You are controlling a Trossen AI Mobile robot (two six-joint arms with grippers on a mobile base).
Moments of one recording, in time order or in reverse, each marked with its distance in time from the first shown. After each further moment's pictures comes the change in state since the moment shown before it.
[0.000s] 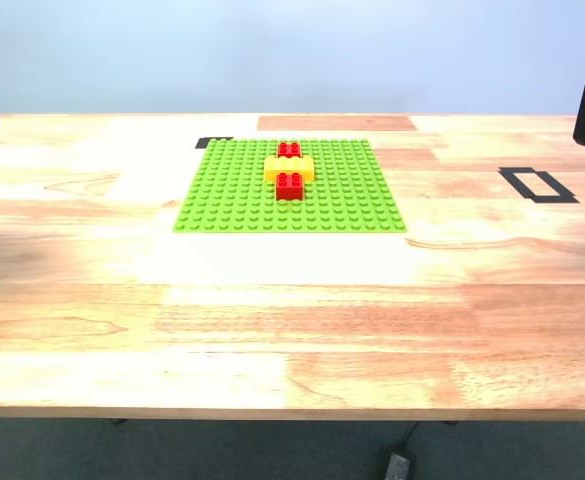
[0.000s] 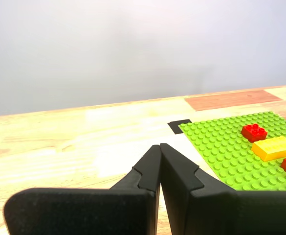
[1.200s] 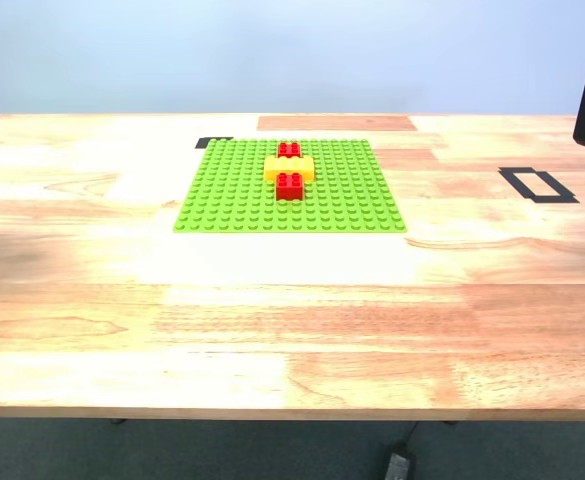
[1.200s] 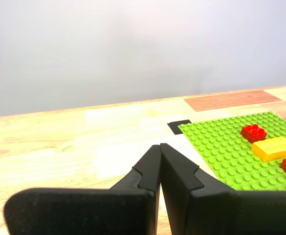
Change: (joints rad) arm 0 0.000 0.000 0.000 0.005 0.001 0.000; arm 1 0.000 0.000 0.000 0.000 0.000 0.000
